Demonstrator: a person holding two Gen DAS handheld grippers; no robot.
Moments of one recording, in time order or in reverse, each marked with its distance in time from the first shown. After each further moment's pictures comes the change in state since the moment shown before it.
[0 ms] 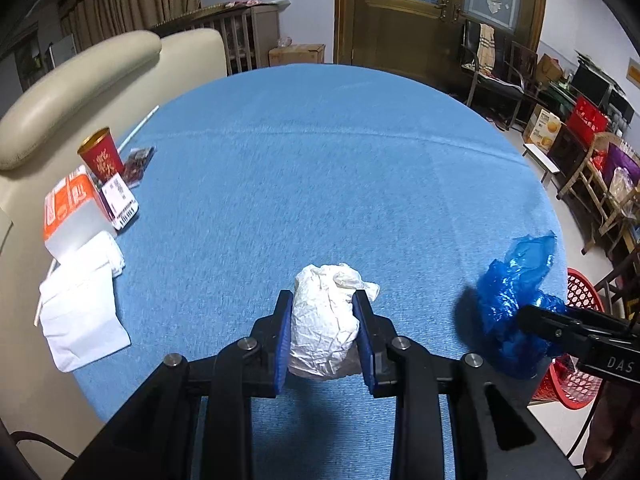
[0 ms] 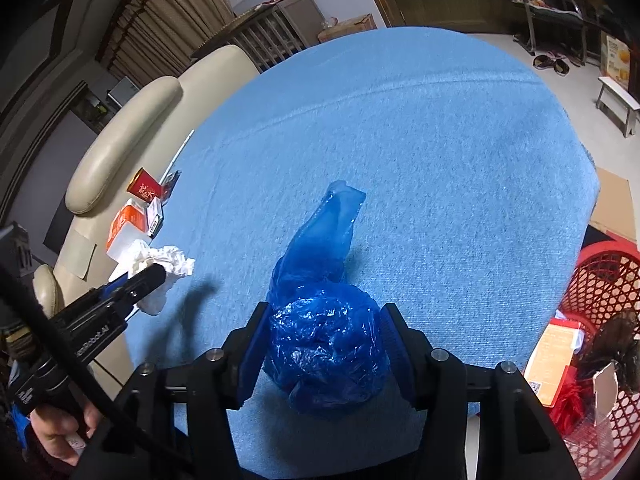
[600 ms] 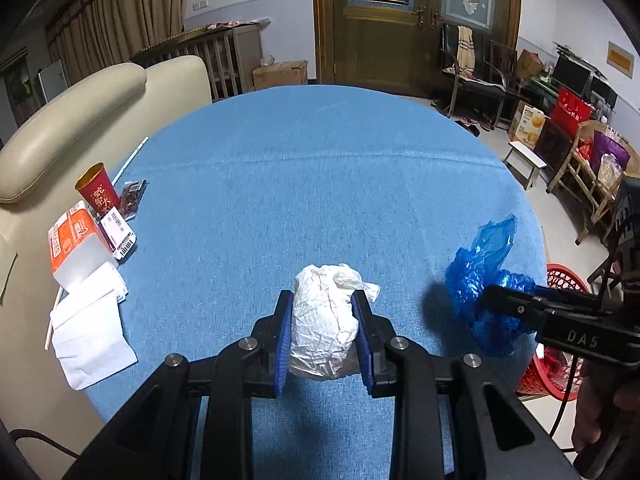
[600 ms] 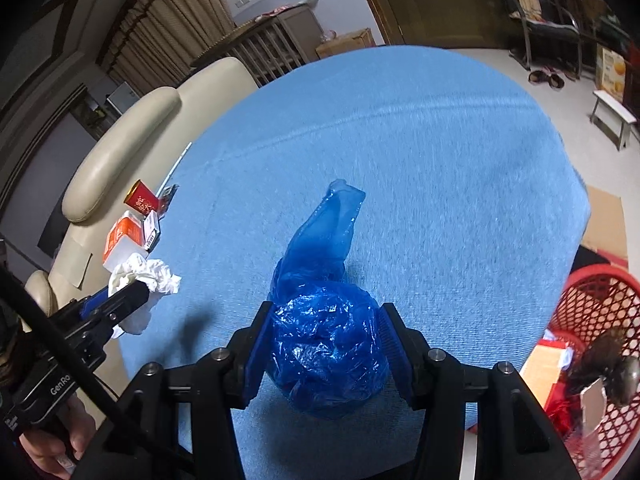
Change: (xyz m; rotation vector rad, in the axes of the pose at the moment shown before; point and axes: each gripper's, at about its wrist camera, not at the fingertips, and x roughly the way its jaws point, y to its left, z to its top) left arm -0.027 -0.026 0.009 0.080 -0.064 -0.009; right arm -0.002 0.002 0.012 -0.012 -0.053 -0.025
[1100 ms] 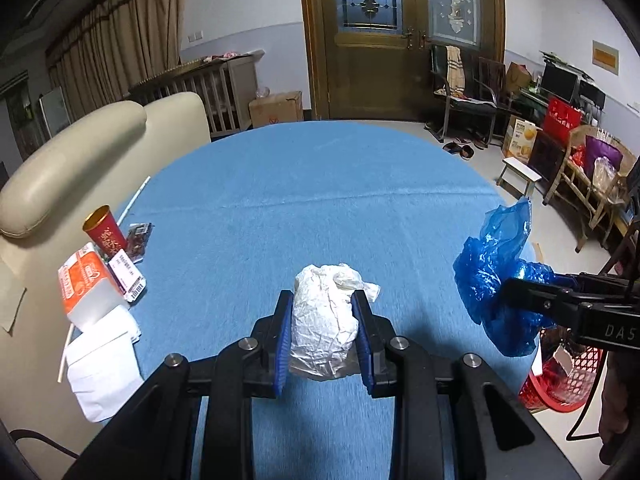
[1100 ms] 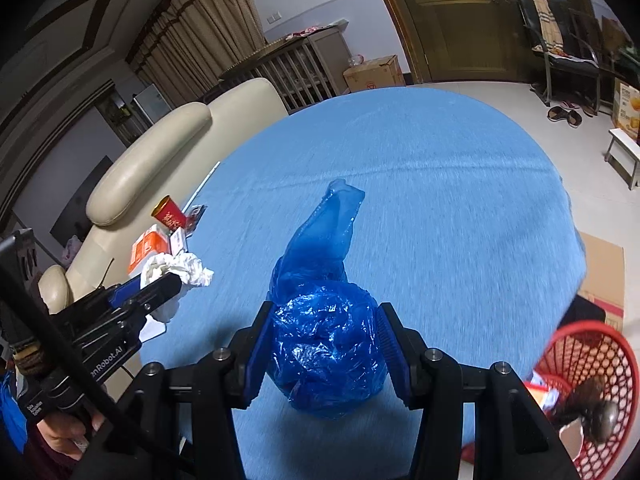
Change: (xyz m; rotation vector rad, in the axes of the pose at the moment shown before) left arm -0.023 0.001 0.020 0.049 -0.117 0.007; right arm -0.043 0.024 0.022 -0.089 -0.091 0.045
